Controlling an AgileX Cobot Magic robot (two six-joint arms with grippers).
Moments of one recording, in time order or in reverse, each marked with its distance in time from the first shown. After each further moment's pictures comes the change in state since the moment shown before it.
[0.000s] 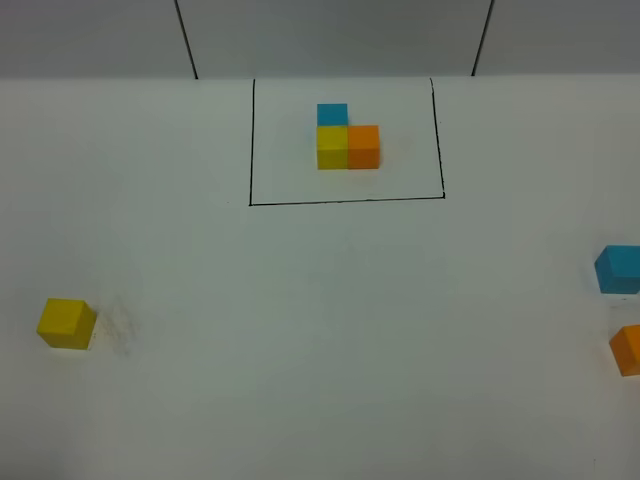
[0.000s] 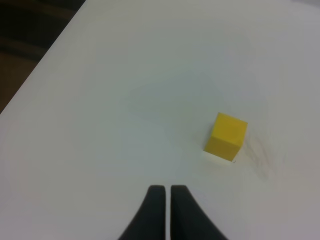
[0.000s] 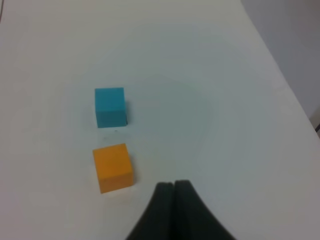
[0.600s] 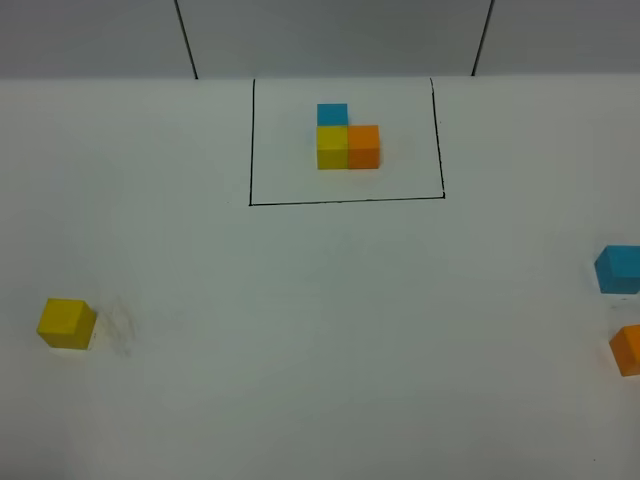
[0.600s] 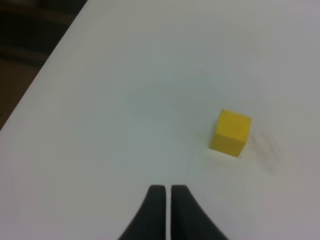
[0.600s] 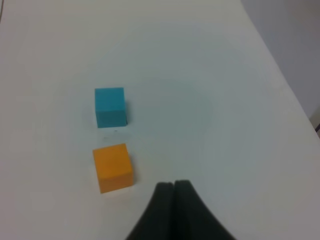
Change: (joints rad) left arm 0.000 0.000 0.000 -0.003 0.000 0.079; right arm 0.000 0.000 0.000 0.000 0.000 0.000
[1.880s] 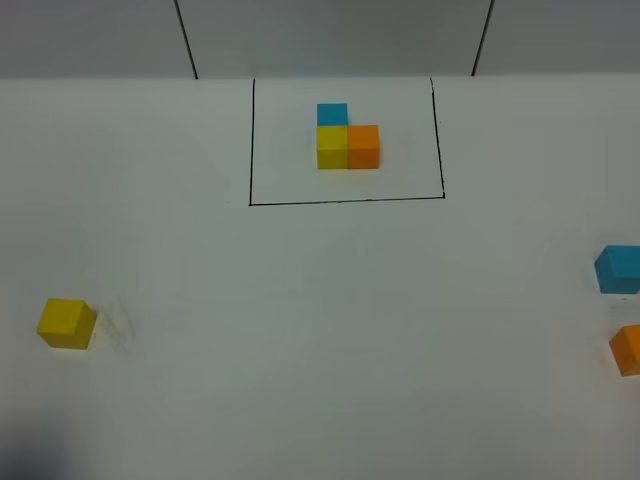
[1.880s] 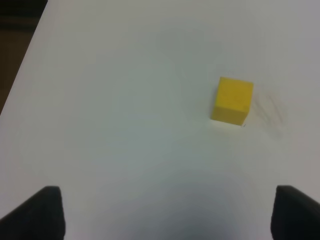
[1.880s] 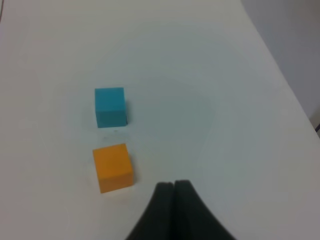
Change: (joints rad) left arm 0.000 0.337 -0.090 -0.024 -0.029 0.087; right arm 0.000 0.000 0.000 0.000 0.000 0.000
